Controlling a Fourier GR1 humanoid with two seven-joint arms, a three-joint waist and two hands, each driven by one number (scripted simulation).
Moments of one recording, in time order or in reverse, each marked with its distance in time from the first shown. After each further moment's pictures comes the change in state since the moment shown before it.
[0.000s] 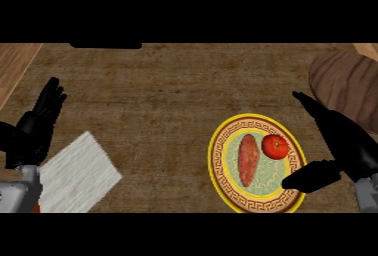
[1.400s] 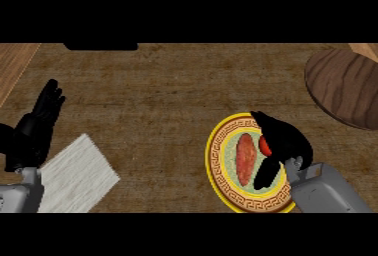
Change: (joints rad) left arm 0.016 -0.063 0.061 -0.029 -0.068 -0.038 0.032; right arm -0.075 0.202 0.160 0.348 0.165 0.153 -0.055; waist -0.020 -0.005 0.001
